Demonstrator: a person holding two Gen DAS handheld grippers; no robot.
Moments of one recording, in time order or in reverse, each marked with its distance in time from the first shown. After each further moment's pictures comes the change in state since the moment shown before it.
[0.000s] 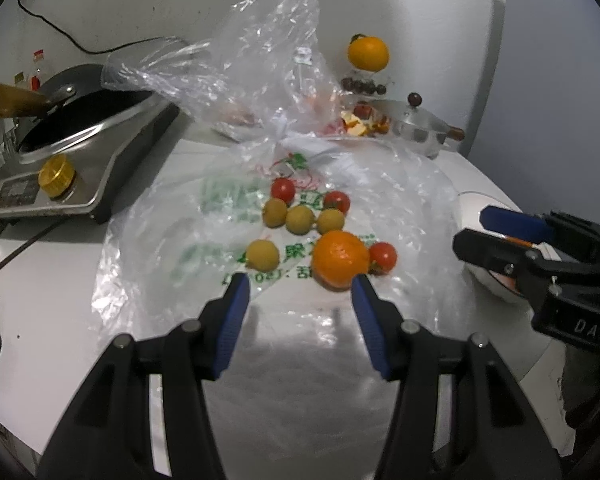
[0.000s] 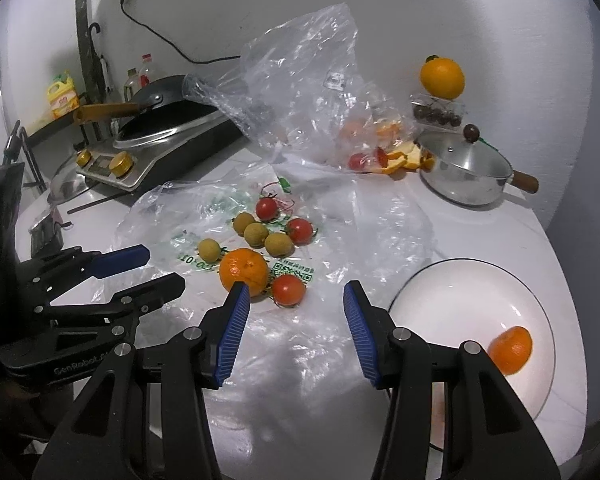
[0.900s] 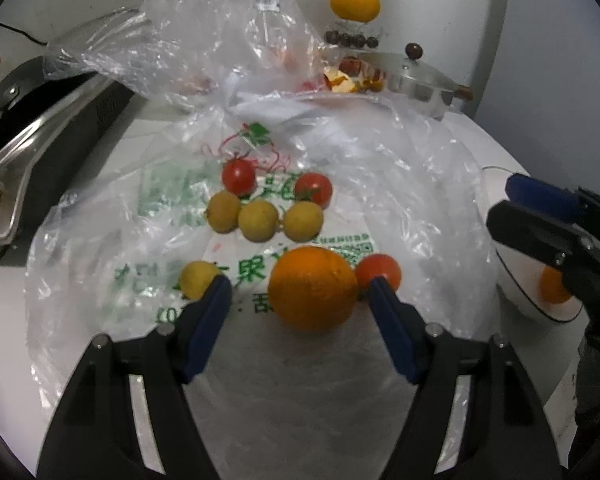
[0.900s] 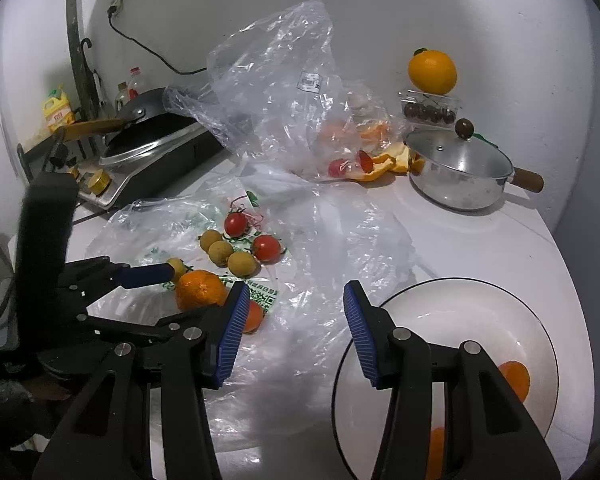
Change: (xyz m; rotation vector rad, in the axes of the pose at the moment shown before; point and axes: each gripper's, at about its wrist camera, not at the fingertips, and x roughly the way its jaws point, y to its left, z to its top) left arm 0.075 -0.028 0.022 0.053 0.150 -0.010; right arm 0.018 -0.046 0.006 0.032 -0.026 0.027
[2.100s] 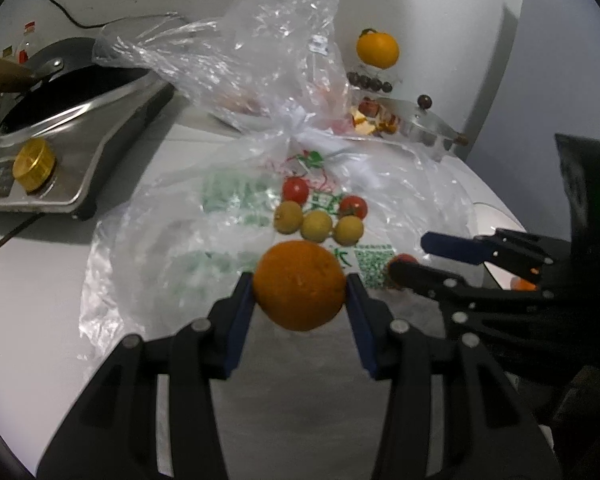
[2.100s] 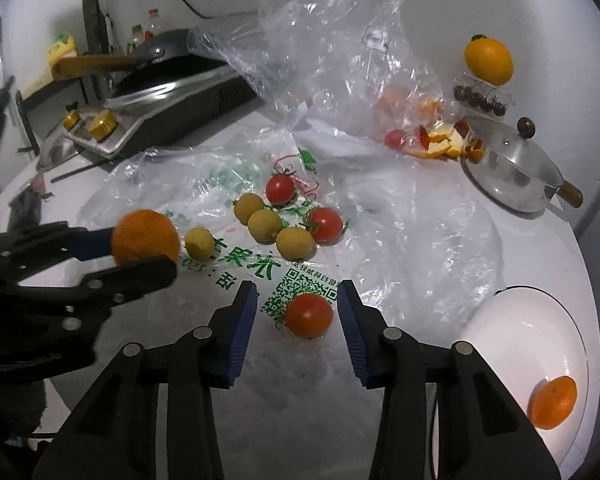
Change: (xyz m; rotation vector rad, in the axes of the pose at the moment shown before) left arm -0.051 0.060 -0.020 -0.094 -0.112 -0.076; right arm 0.060 0.062 0.002 -0.109 0.162 -0.025
